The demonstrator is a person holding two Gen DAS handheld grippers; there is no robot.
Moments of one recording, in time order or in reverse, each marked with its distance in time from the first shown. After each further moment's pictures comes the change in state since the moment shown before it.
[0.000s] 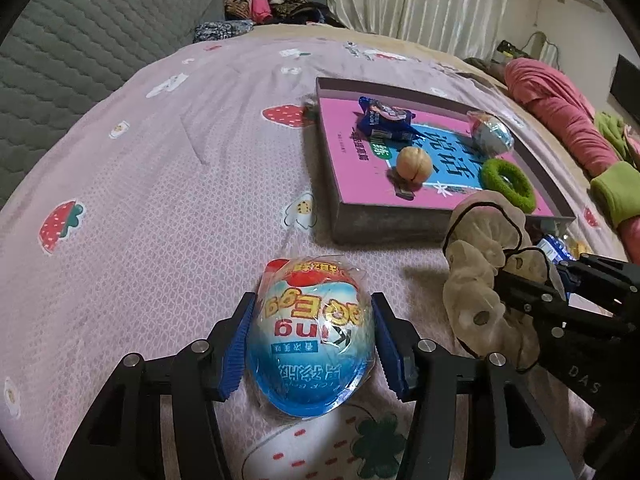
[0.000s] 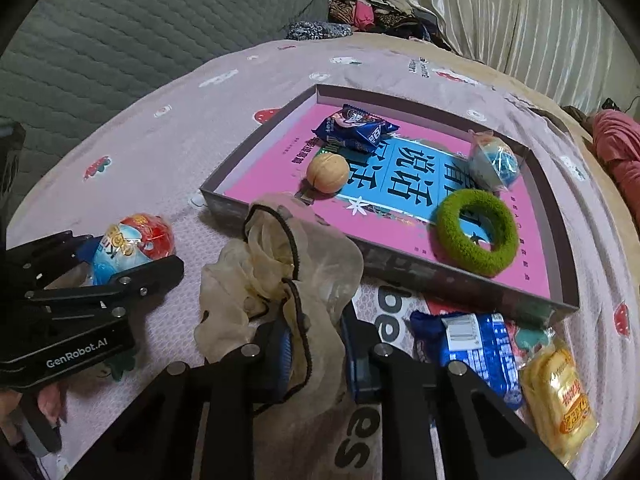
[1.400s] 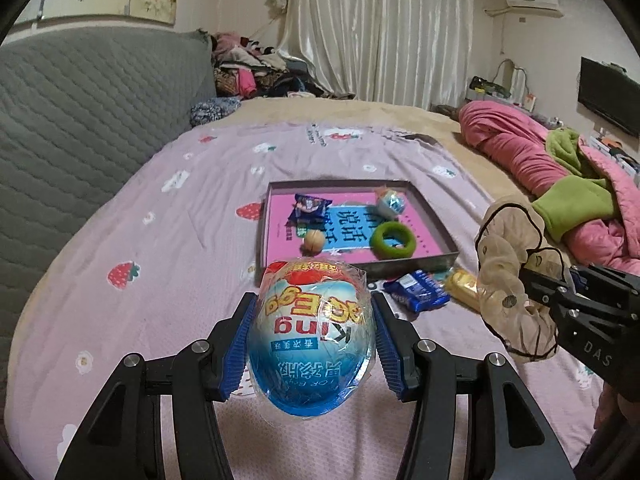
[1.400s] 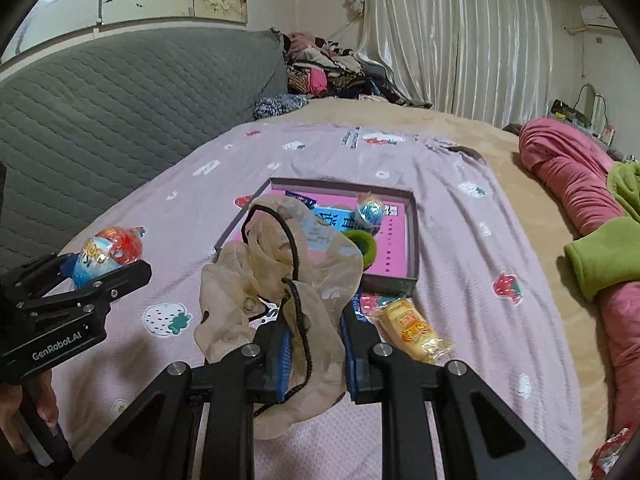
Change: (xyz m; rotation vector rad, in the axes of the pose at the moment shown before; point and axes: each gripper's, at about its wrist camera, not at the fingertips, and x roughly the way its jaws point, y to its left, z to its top) left arm -0.192 -0.087 -0.017 0.069 -0.233 0.005; right arm -0.203 -0.040 -0.051 0.112 -0.236 -0.074
